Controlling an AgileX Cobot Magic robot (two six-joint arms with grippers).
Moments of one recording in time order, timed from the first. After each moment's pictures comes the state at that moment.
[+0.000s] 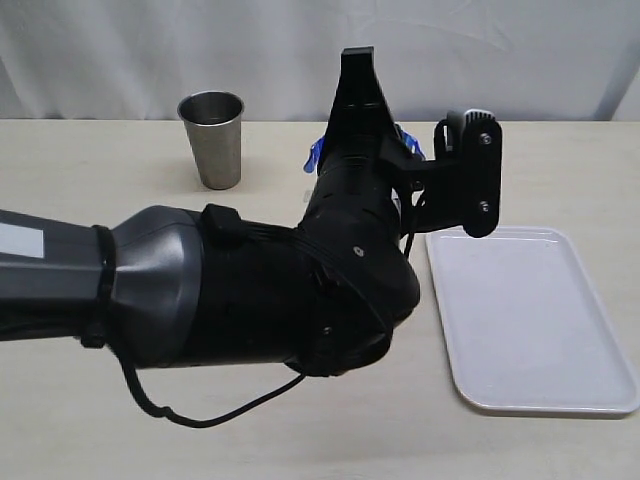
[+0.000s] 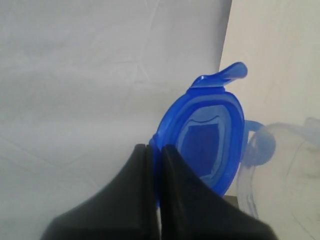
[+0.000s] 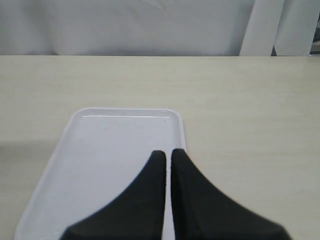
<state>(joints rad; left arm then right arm) -1.16 1.89 -1.25 1.68 0.95 -0.70 -0.03 0.00 0.00 -0.16 0.35 0.12</state>
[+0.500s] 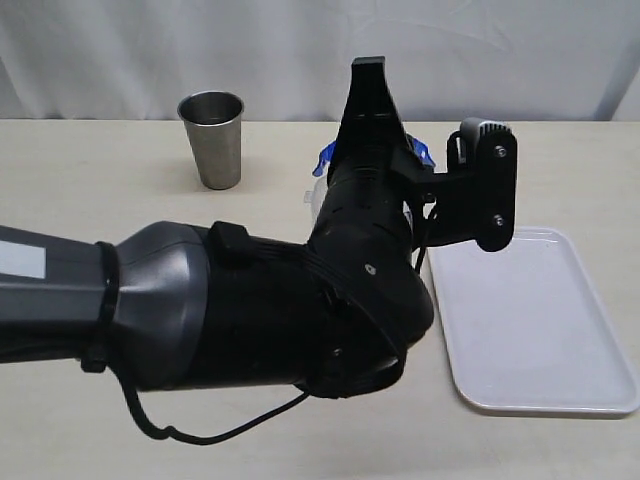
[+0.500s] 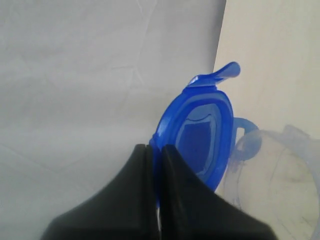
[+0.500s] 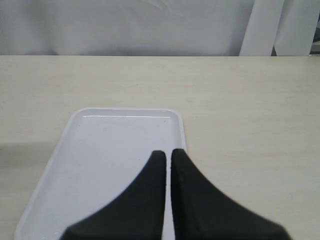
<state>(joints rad) -1.19 1.89 -1.25 1.66 0.95 -0.70 -0.03 0.00 0.00 -0.16 0.35 0.12</state>
